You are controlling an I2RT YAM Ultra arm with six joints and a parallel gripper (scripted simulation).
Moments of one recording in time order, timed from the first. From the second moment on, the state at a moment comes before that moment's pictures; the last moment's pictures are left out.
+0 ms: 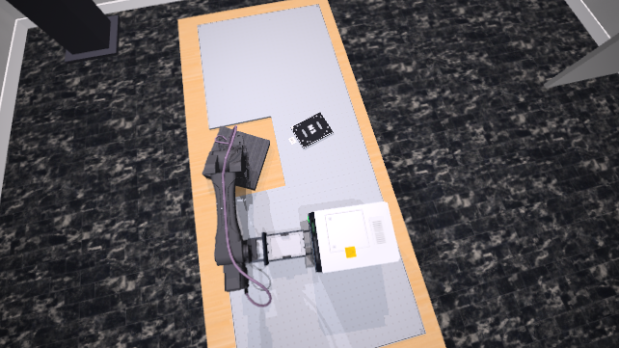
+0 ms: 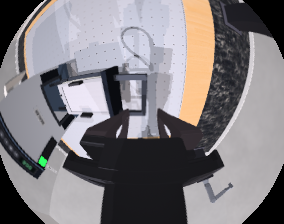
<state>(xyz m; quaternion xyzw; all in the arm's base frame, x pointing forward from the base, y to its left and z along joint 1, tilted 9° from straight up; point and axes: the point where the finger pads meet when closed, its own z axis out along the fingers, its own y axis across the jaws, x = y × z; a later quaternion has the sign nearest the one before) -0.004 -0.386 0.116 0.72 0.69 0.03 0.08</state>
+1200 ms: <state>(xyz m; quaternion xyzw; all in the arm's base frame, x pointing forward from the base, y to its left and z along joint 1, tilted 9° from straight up) 0.001 -0.385 0.073 0.73 0.68 0.04 0.07</state>
